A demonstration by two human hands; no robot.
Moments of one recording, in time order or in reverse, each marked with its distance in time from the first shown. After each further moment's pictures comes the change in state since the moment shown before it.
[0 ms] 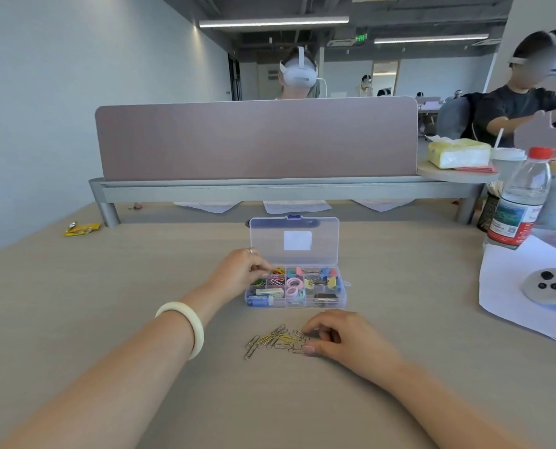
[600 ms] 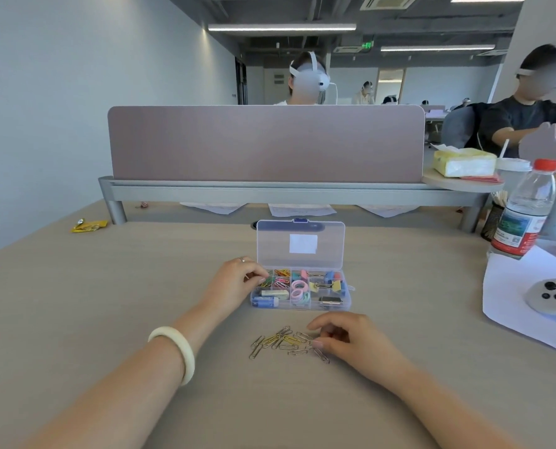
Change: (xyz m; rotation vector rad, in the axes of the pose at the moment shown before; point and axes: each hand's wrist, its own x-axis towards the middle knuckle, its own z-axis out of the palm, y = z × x) left_hand -0.028 -0.004 0.002 -0.138 0.195 -0.062; right_hand -0.003 -0.004 -0.002 0.190 0.019 0.064
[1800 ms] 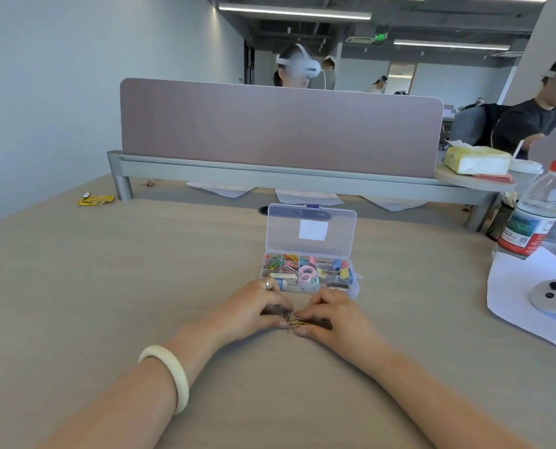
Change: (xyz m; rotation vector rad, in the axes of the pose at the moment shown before) left_hand -0.058 0.019 0.002 0.001 -0.424 0.122; right_hand 0.015 -0.008 0.028 -0.350 0.013 -0.190
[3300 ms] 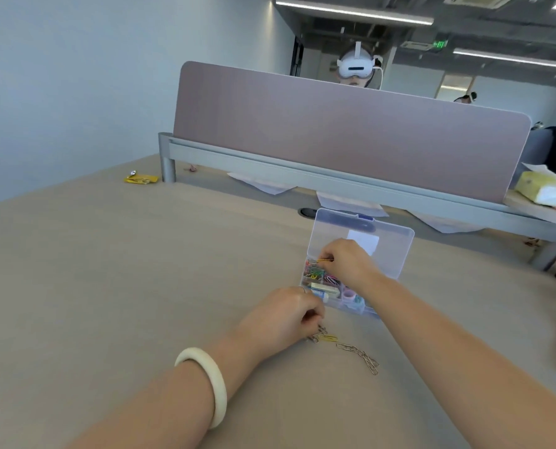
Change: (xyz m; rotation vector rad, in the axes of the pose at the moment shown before) left_hand -0.003 -0.001 0.001 0.105 0.272 -0.002; right_hand 0.150 0.005 0.001 -0.275 -0.096 0.168
